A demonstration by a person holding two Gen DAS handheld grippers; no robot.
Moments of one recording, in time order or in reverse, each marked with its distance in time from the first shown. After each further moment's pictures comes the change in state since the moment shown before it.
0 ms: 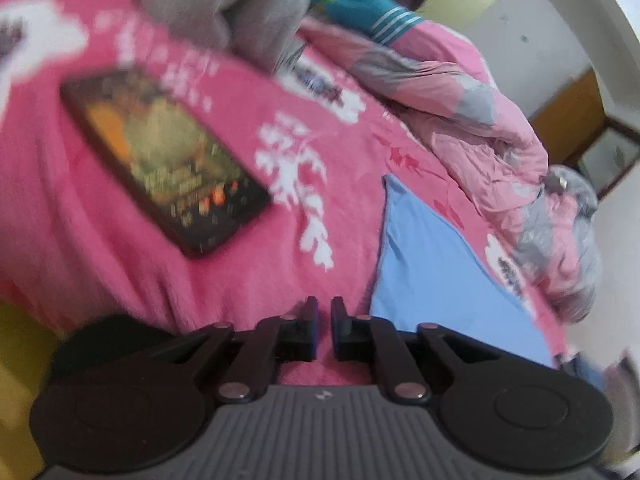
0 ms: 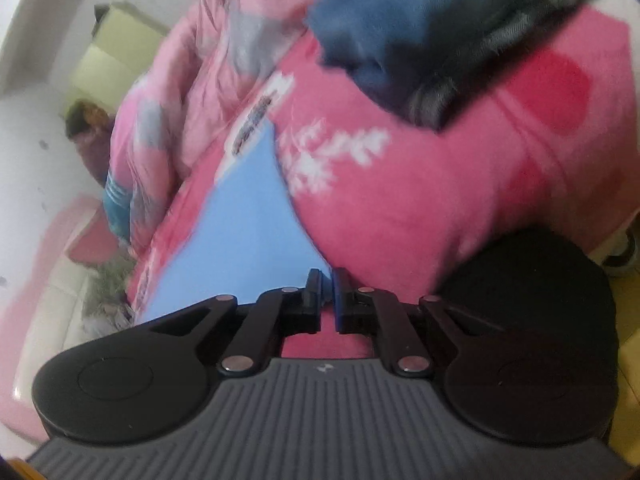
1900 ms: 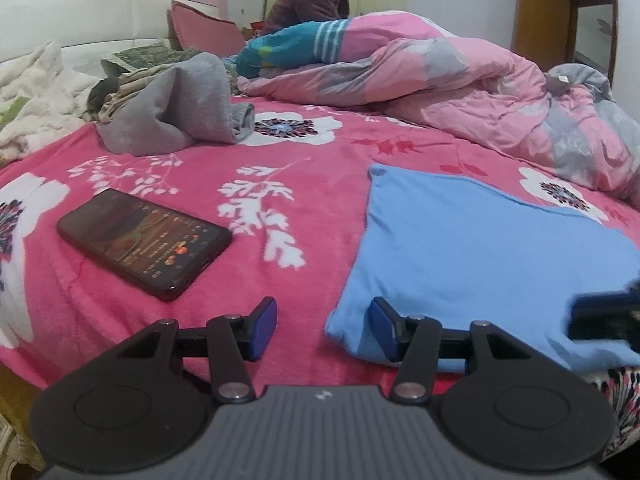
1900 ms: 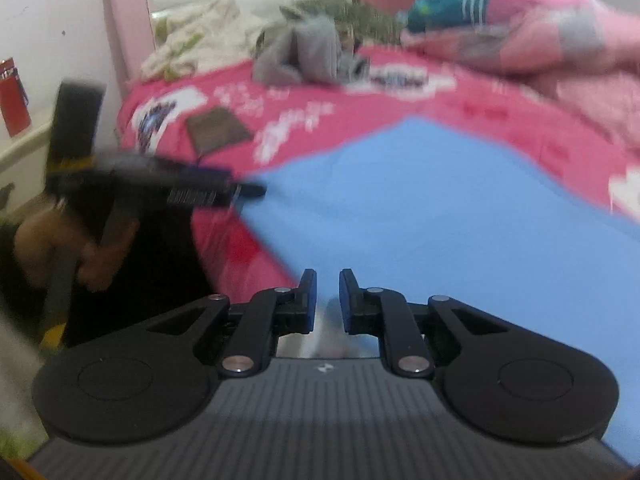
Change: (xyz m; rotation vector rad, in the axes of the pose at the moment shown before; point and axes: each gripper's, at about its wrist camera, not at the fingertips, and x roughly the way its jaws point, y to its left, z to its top) left arm 0.003 -0.073 -0.042 0.400 -0.120 0.247; right arm 0.104 0.285 -0.177 -1.258 0.356 0.349
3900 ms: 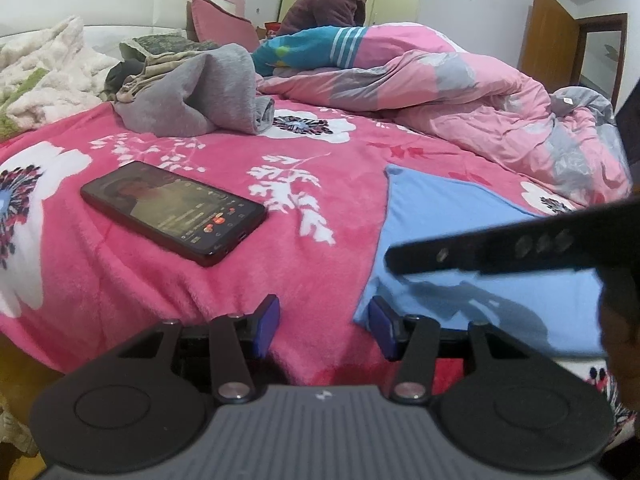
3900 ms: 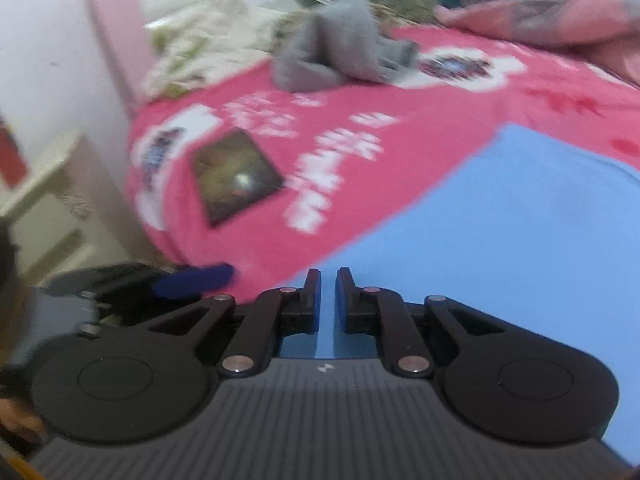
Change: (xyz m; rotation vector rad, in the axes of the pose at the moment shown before) left arm -0.012 0.030 -0.020 -0.069 -0.017 -0.037; right arm 0.121 0.032 0.060 0.107 0.042 0.167
